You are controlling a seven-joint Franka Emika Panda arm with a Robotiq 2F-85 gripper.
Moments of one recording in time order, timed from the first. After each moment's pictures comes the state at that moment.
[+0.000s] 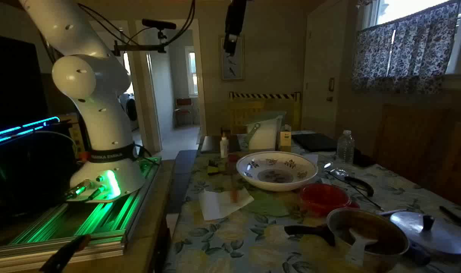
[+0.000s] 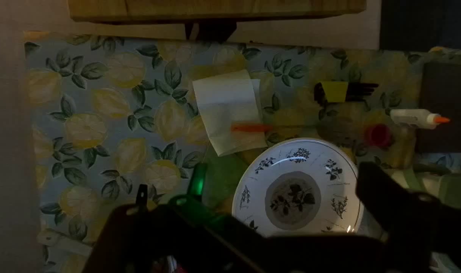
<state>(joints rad) -0.06 -0.41 -0.26 -2.16 0.04 1.51 -0.21</state>
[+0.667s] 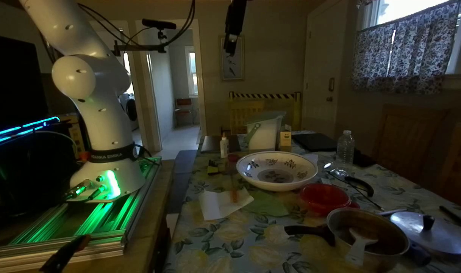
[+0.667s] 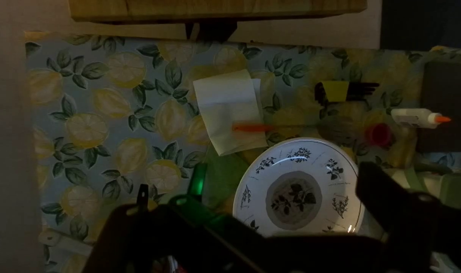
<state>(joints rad) -0.07 -0.41 -0.26 -2.16 0.04 1.51 -0.21</state>
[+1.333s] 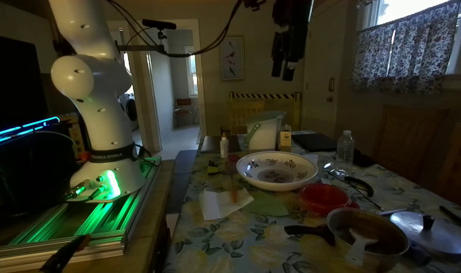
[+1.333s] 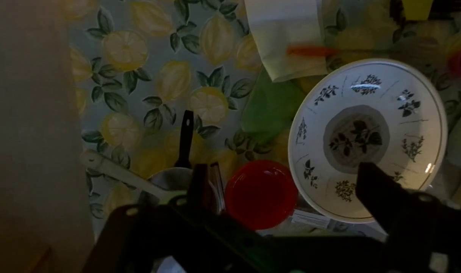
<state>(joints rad) -0.10 -0.08 -0.26 -2.02 0.03 1.80 -0.26</state>
